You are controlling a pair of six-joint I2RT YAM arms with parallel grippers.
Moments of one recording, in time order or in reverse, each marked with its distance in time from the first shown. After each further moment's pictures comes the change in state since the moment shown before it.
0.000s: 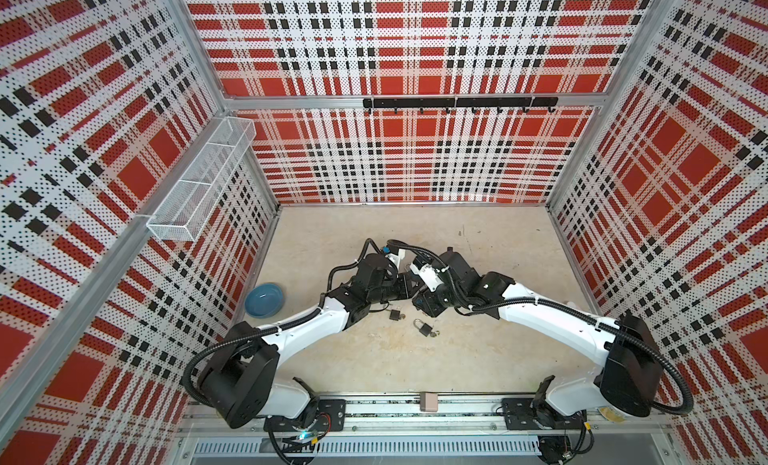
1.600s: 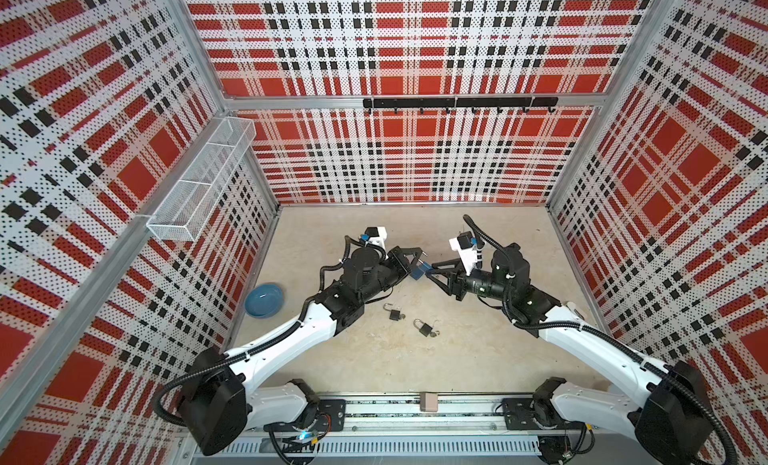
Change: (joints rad) left arm -0.064 -0.154 0.073 0.096 -0.271 -0.423; right arm -0.246 -0.302 -0.323 0.659 -0.369 0.093
